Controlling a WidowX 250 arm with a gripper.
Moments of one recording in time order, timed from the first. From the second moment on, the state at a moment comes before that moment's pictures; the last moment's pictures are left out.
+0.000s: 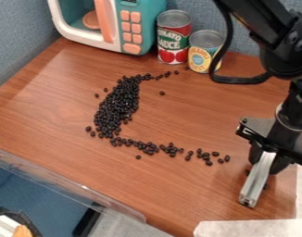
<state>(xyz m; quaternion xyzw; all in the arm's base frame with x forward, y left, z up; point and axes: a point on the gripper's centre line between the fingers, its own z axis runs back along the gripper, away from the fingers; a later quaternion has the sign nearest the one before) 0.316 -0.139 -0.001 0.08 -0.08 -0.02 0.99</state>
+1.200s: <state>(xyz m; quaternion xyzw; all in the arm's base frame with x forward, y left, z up) 0.297 0.002 0.001 0.13 -0.03 -0.09 0.99</state>
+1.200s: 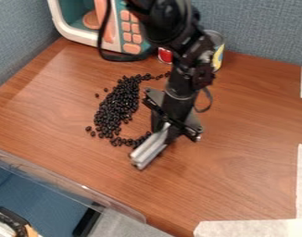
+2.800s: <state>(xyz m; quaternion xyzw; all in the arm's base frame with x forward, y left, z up) 0.314 0.013 0.023 0.09 -0.03 -0.06 0.99</state>
